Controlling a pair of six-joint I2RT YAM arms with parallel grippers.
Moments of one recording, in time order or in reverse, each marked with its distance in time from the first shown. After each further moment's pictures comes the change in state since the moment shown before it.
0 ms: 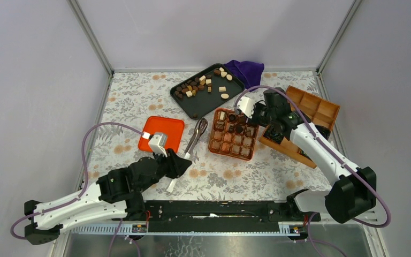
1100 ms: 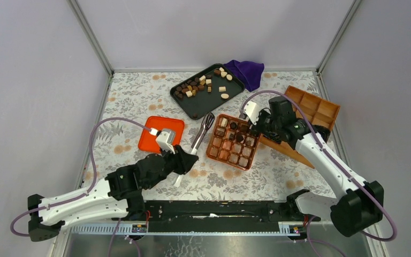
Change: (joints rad) left arm 0.000 0.095 0.001 0.174 -0.013 0.100; right arm 0.010 -0.135 -0.091 -0.025 0.003 0.125
